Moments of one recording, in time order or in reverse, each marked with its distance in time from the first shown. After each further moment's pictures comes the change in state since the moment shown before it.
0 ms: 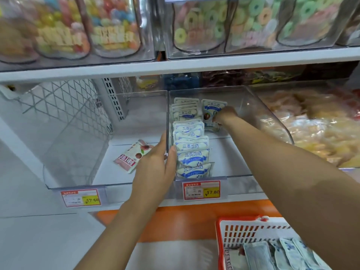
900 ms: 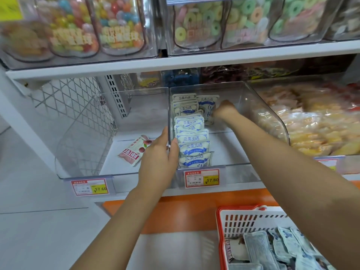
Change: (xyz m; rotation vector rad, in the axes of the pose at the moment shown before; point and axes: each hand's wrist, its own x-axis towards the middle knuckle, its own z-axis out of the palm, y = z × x) left_hand -0.003 0.006 -0.001 -0.052 0.040 0.038; right_hand -0.042 -0.010 -0.015 0.061 0.056 -0.031
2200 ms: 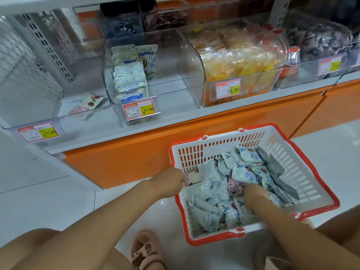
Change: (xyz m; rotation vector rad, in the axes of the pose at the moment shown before) left_hand -0.180 0.050 0.086 0.304 -1.235 0.097; right_hand -0.317 0.365 0.024 -0.812 -0.483 0.412
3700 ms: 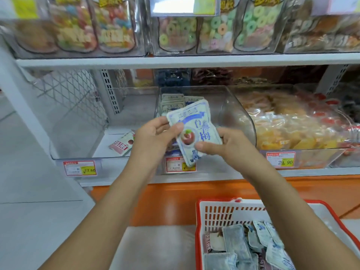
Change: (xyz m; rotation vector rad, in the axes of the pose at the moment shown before) left_hand -0.050 -0.036 -0.188 -1.331 1.050 0.113; right_hand -0.100 -0.134 -0.312 1.151 0.153 -1.057
